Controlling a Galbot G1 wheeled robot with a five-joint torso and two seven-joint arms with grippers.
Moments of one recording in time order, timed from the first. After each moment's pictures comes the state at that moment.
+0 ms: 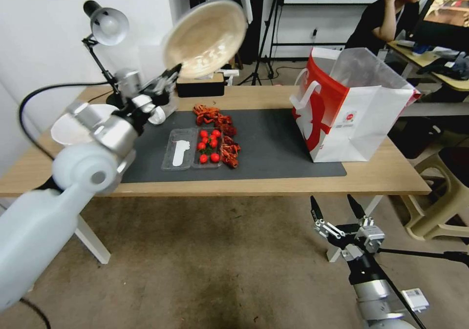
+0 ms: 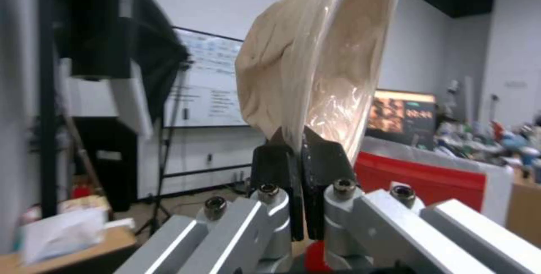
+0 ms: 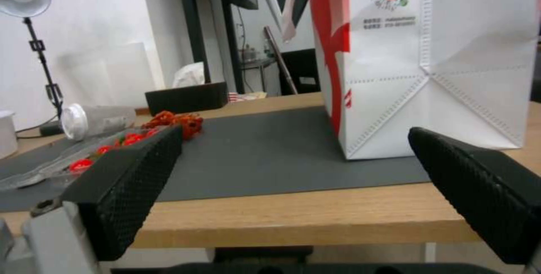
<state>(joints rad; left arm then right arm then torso) 0.55 -0.74 0.00 -1.98 -1.12 0.05 -0.04 -1.84 1.18 0.53 2.18 0.41 0.37 0.04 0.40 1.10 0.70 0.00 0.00</state>
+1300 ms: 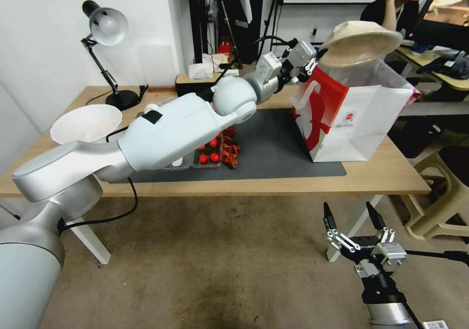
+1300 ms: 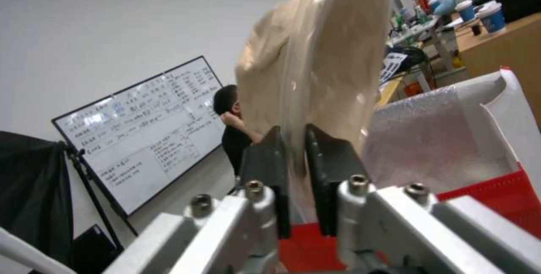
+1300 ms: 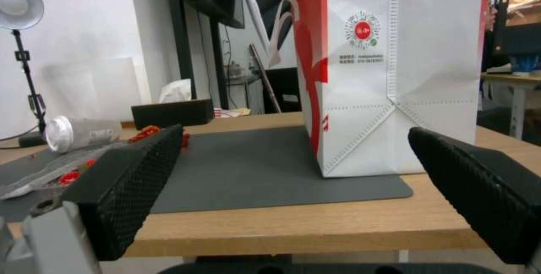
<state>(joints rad) -0.19 -1.24 0.71 -1.41 -0.73 0.02 -0.04 -1.94 1.29 0.58 2.23 0.32 0.44 0.01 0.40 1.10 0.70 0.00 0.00</state>
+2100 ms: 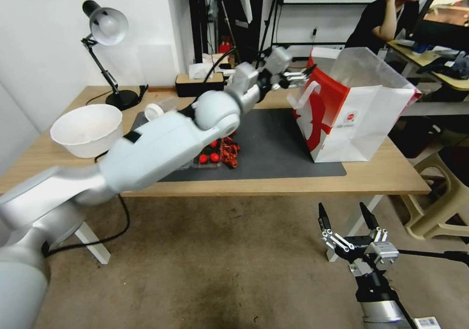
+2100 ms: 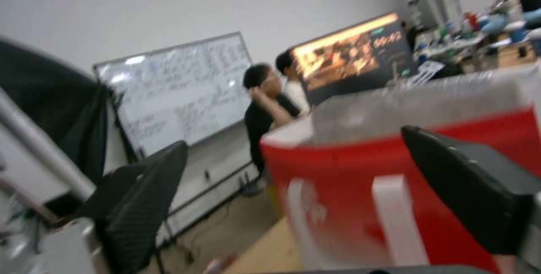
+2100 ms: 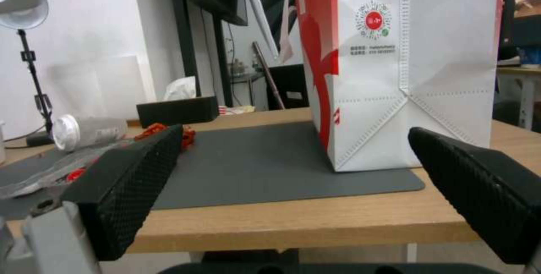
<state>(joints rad) 0.04 -1.07 0.54 -1.61 -0.77 0.06 -0.12 -1.93 1.29 0.55 2.22 0.32 0.44 0.01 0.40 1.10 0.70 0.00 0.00</state>
